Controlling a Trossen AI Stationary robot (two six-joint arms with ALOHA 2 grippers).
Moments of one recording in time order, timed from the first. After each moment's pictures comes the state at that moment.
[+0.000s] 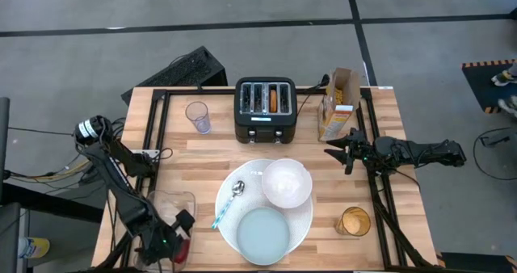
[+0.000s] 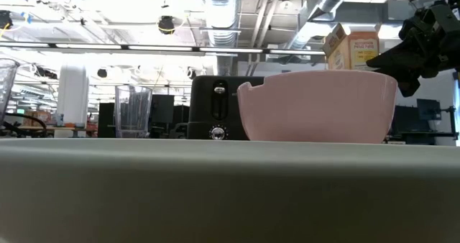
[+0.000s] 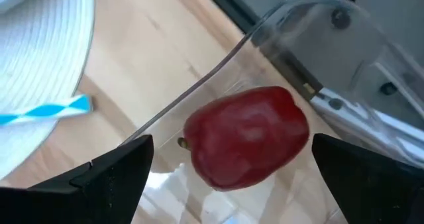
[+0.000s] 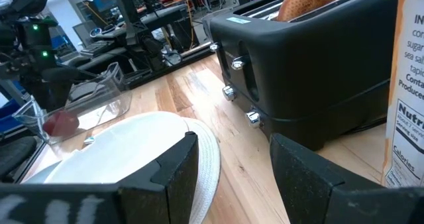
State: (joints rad) left arm -1.00 1.44 0.93 -0.61 -0.02 -0.25; right arm 0.08 0.00 0.09 -0.25 0.34 0.39
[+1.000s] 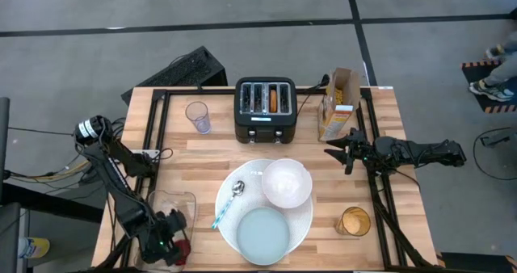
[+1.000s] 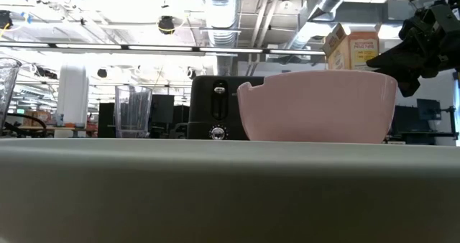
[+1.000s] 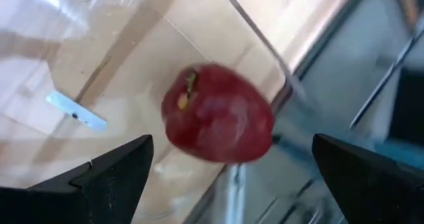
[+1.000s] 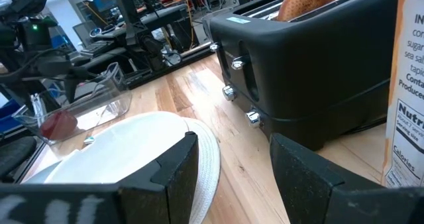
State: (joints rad) left arm -1.02 1.44 0.93 -0.62 -0.05 -1.76; right arm 0.08 0.00 0.09 -0.25 0.34 0.39
